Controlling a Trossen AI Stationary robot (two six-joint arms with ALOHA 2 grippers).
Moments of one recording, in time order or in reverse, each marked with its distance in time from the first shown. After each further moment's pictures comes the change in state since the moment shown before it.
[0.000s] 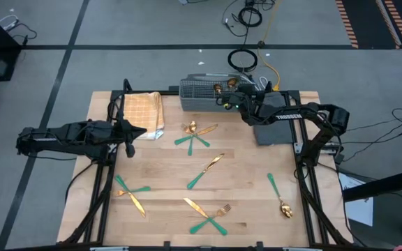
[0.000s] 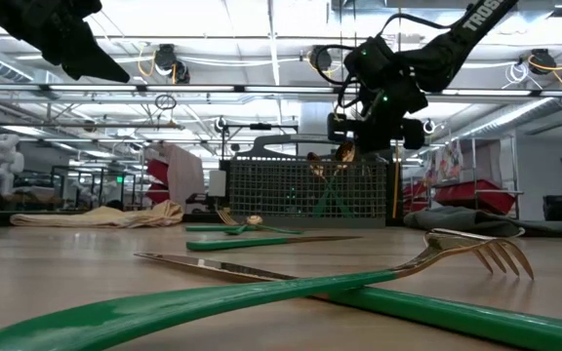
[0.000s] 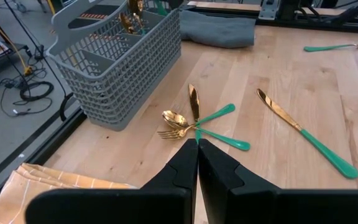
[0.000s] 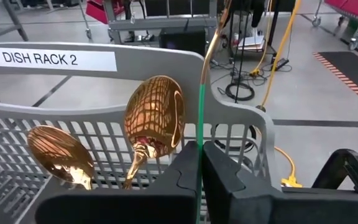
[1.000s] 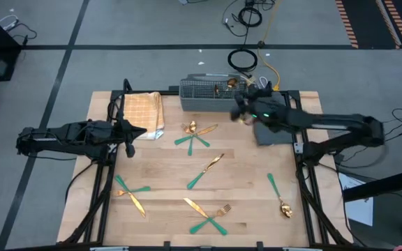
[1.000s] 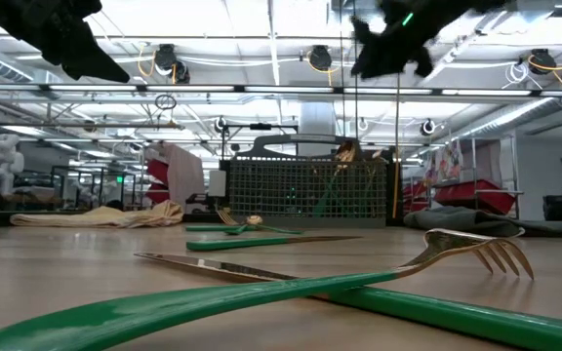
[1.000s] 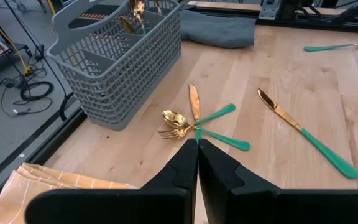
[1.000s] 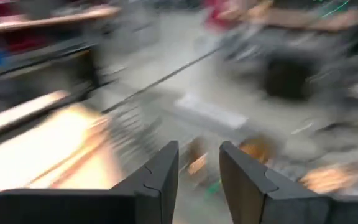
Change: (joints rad) left arm 0.000 0.000 0.000 -0.001 0.000 0.000; right arm 0.236 -0.466 0.045 -0.331 -0.250 -0.242
